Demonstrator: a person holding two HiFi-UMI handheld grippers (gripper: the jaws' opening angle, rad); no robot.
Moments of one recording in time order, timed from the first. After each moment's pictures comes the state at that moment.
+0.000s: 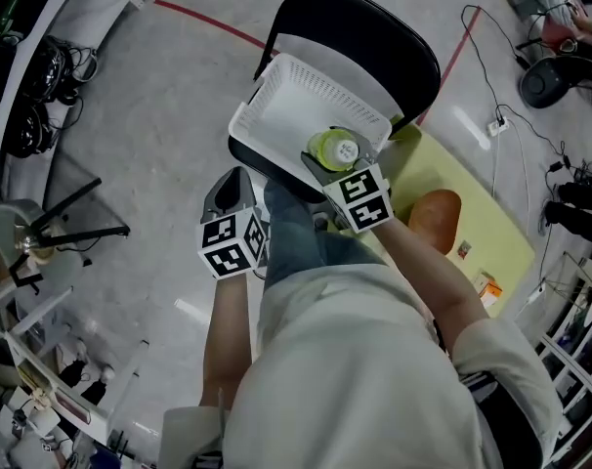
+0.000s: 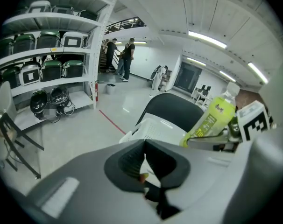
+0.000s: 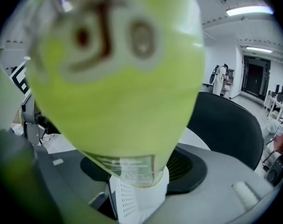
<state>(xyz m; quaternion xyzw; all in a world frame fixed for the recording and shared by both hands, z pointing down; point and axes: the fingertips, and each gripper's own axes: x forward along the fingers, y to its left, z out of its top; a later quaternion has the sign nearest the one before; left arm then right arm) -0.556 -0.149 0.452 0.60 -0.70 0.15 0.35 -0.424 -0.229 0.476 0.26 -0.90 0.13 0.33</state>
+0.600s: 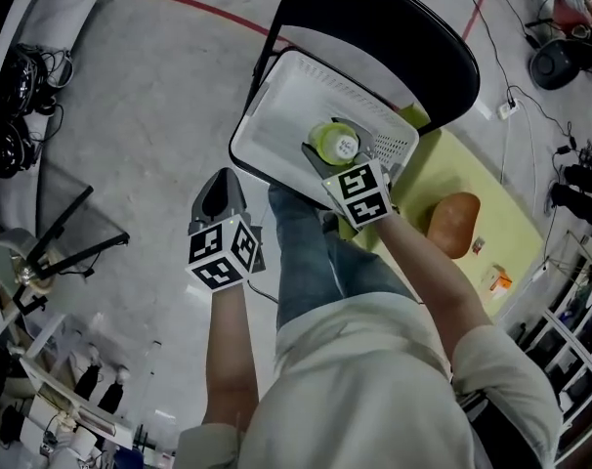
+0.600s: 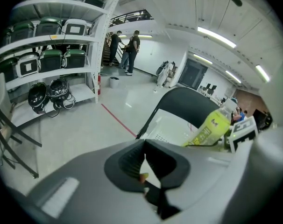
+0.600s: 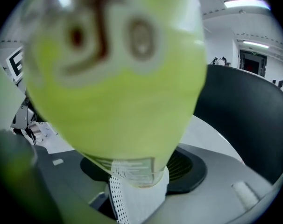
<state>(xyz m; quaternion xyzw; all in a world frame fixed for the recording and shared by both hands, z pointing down) -0.626 -0.200 0.521 0.59 -0.69 0.15 0.39 -0.470 -0.285 0.579 0.28 -0.88 0.15 0.36</state>
